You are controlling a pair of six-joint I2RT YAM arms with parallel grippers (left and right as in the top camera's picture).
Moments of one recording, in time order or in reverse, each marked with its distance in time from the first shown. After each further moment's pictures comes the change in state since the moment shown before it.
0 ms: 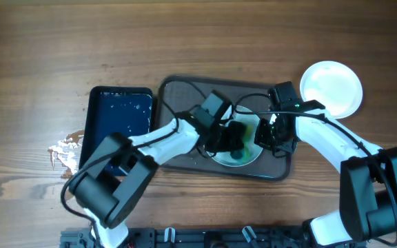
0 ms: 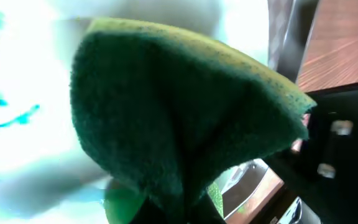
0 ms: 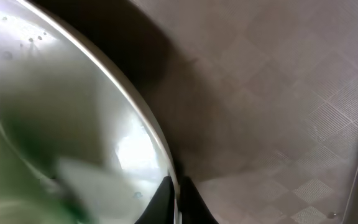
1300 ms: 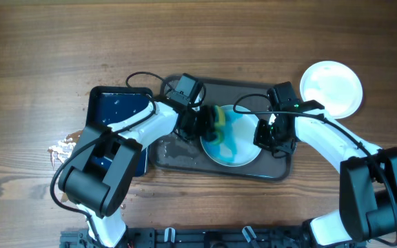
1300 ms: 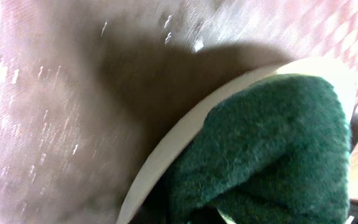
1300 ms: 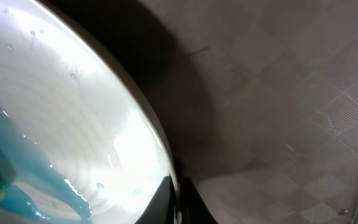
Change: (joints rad) left arm 0.204 0.018 0.042 -0.179 -0.119 -0.005; right arm 0.005 0.000 0.000 -0.009 -0.016 0.000
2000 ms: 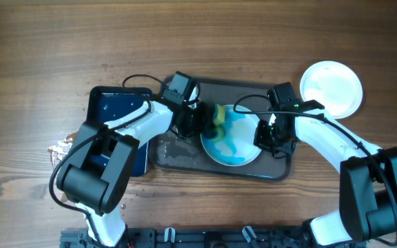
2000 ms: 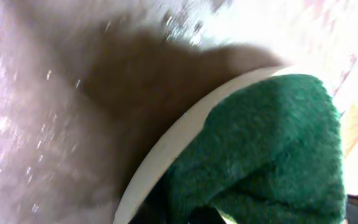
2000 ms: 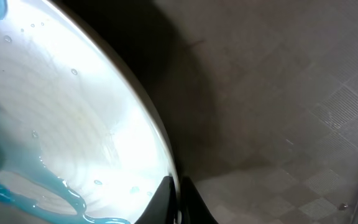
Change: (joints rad) left arm 0.043 0.006 -0.015 0.050 0.093 -0.037; right arm 0.000 0.000 0.000 -0.014 -0.005 0.000
